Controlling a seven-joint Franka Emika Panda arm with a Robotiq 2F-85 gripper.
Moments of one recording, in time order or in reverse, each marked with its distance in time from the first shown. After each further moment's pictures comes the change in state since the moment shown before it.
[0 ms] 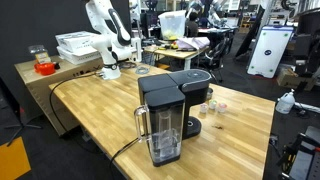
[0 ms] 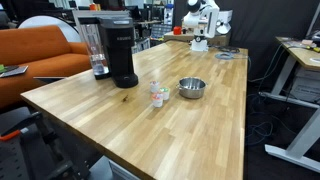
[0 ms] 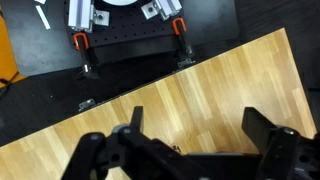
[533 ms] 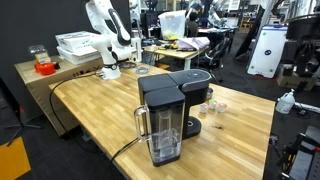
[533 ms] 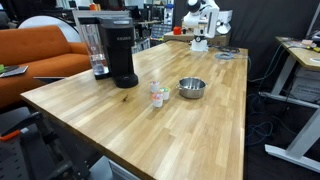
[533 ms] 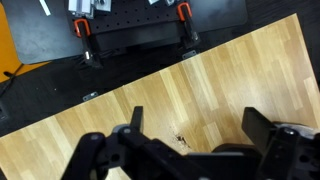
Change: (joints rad) arm -0.004 0.078 0.009 0.007 -0.014 0.091 0.000
